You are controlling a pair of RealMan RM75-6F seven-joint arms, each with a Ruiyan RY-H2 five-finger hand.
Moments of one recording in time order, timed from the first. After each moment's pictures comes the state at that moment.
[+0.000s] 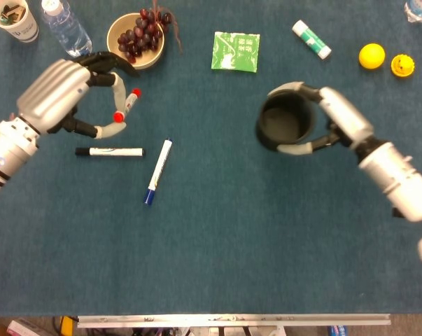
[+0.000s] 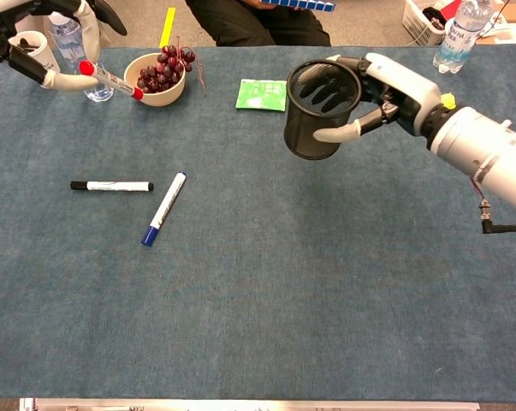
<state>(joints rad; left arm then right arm) -0.77 -1.04 0.02 -1.56 1.60 1.15 -0.71 0.66 -1.48 0.18 -1.45 -1.47 0.91 0.77</state>
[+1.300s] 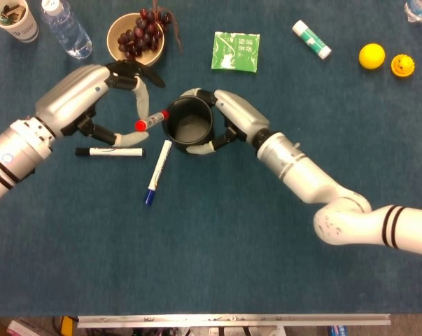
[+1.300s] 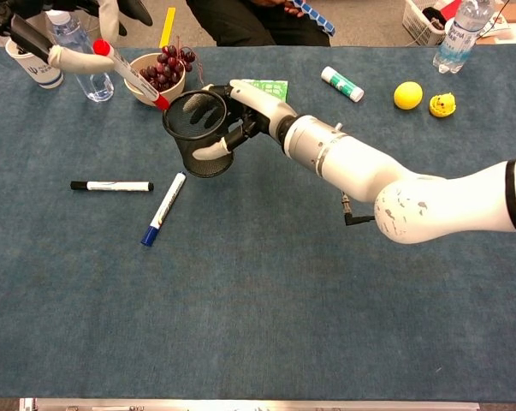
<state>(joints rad) -0.80 -0.91 -0.07 -1.75 1.62 0.98 -0.90 0.95 -1.86 0.35 -1.21 -1.13 0.67 0.43</state>
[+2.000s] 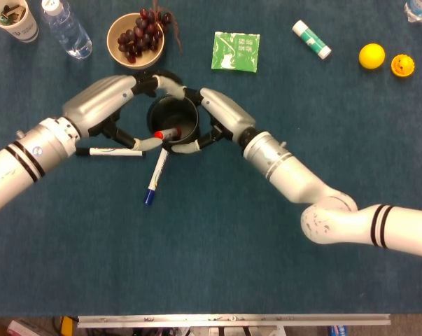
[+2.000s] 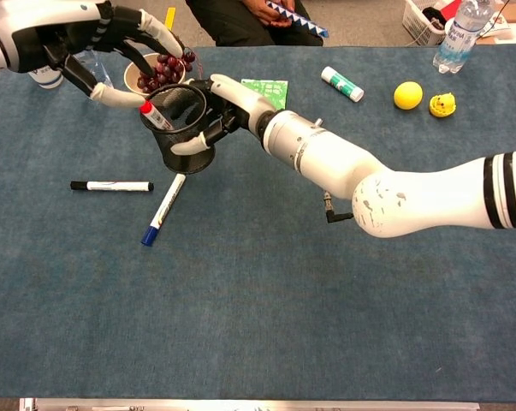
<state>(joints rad) -0.88 -0.98 -0.06 -1.70 1.58 0.80 -0.90 0.98 -1.89 0.40 -1.22 -1.08 0.66 0.39</state>
